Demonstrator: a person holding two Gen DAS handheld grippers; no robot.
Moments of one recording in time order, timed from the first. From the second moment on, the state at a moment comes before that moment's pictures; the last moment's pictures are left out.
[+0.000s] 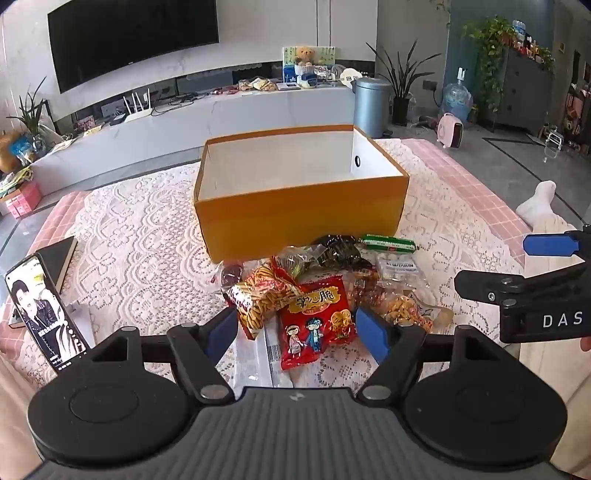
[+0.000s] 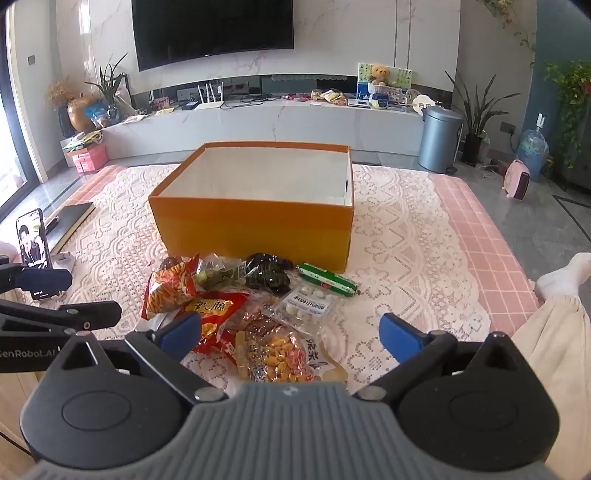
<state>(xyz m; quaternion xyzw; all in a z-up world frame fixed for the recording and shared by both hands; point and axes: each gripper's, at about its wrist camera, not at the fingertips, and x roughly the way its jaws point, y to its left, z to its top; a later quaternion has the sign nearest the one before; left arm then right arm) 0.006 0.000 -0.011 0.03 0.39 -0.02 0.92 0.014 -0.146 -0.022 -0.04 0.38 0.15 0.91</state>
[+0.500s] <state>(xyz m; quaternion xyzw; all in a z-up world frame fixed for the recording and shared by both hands) 0.006 0.001 -0.014 0.02 0.40 -0.02 0.92 0.016 -0.143 -0.027 -0.05 0.39 0.15 0.91</state>
